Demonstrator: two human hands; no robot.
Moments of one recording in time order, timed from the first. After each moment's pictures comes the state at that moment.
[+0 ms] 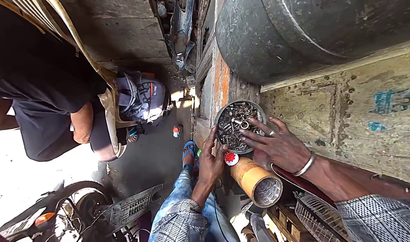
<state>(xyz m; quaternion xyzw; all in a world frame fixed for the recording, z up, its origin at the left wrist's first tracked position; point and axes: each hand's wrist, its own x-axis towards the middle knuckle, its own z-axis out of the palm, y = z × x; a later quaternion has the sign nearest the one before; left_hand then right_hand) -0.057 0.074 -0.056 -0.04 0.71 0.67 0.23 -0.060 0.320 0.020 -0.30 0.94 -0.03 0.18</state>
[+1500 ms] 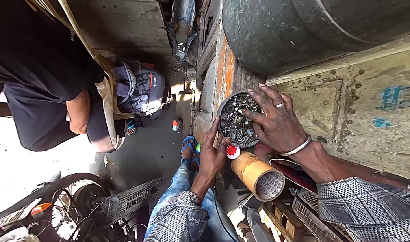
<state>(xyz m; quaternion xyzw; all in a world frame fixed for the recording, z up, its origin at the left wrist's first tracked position) -0.059 0.070 -0.053 -0.02 0.72 0.65 0.24 -0.101 0.292 0.020 -0.19 0.98 -0.09 0.07</state>
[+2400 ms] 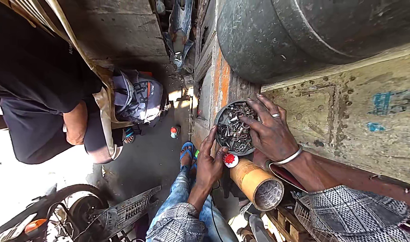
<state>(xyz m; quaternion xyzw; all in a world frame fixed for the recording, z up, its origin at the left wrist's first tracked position) -0.062 0.070 -0.059 -0.01 0.73 0.64 0.23 -0.094 0.286 0.008 -0.10 0.98 -0.13 0.05</state>
